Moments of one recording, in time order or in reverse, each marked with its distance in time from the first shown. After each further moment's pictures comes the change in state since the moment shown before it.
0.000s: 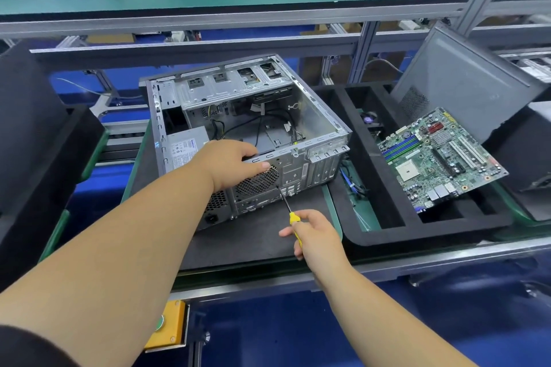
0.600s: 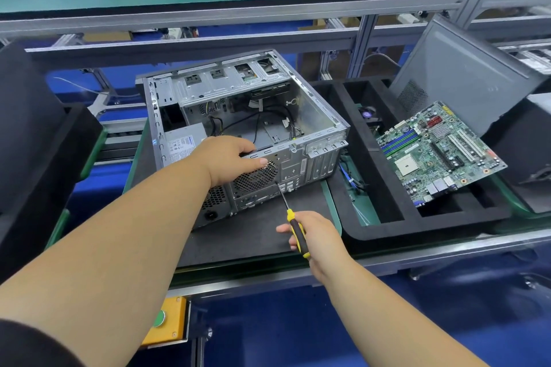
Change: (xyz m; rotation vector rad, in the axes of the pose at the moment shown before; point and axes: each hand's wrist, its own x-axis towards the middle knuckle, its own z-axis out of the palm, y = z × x) left_hand -0.001 0.001 -0.005 -0.038 -0.055 0.001; right_hand 0.003 -0.007 0.001 0.148 -0.049 0.192
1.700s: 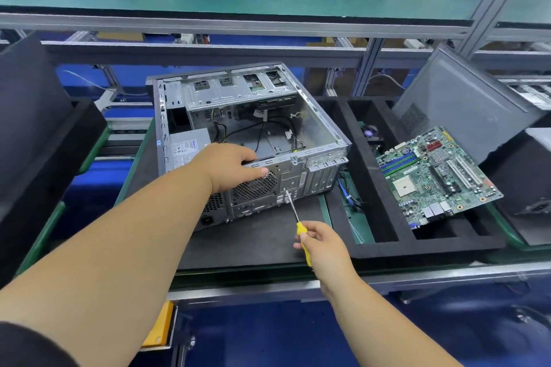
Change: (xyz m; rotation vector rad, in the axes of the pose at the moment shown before) left_hand -0.001 -0.002 0.003 -0.004 0.018 -0.045; right_hand 0.007 0.014 -0.027 -0.171 0.102 -0.201
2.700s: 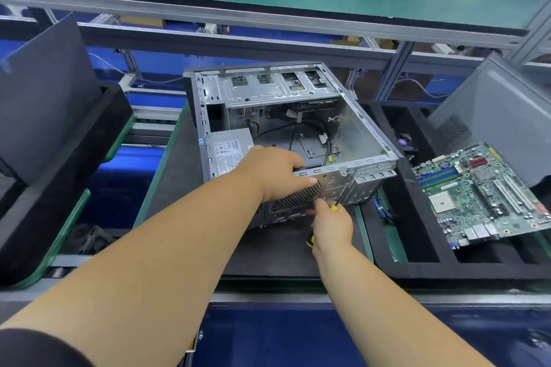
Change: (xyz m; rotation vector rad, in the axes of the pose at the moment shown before) left_hand 0.005 -0.005 0.007 0.028 0.095 0.081; right_hand 0.061 -0.033 0.090 0.221 0.370 0.078
